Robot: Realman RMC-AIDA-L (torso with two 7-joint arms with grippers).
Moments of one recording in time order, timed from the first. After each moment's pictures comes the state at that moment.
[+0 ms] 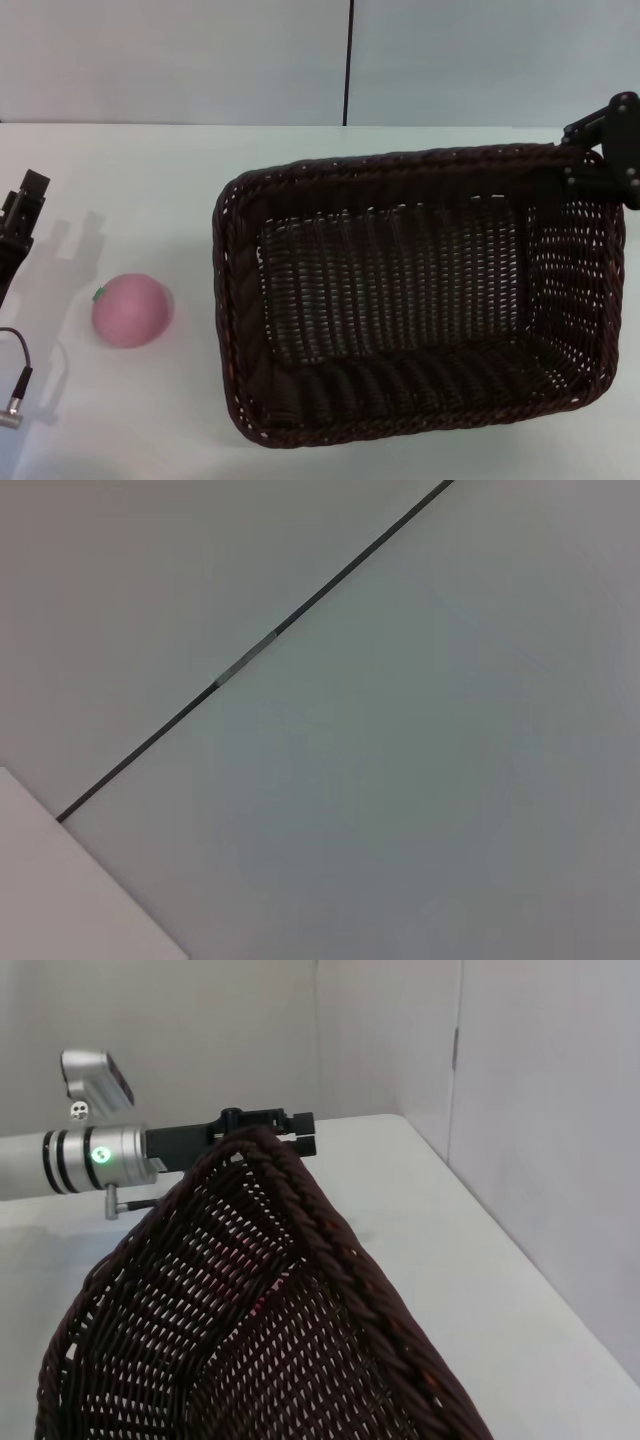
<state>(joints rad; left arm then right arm) -0.19 -2.07 -0.48 -0.20 2.05 1.41 -0.96 0.75 1.83 -0.65 -0.60 -2.20 -1.76 1.28</state>
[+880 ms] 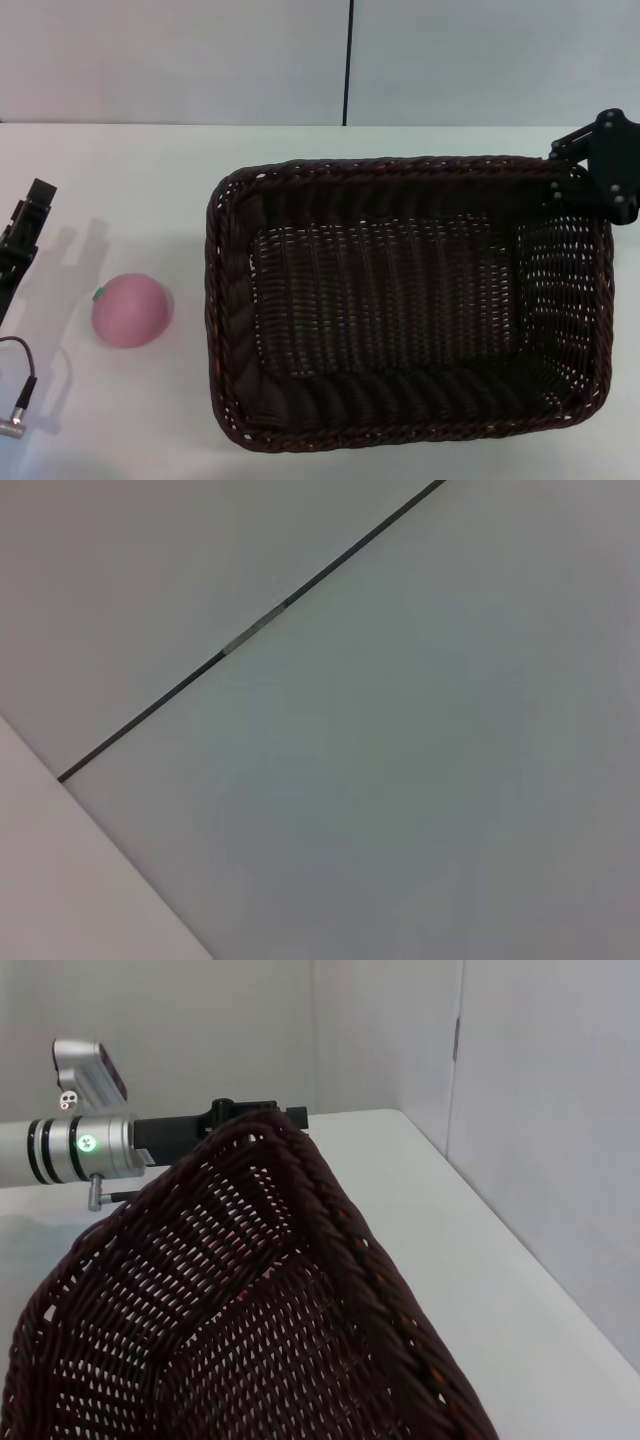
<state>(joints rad) -0.18 -2.07 -0.45 -0.20 2.05 1.41 -1.01 0.75 1.84 -0.66 -0.54 -2.20 -1.71 1.22</state>
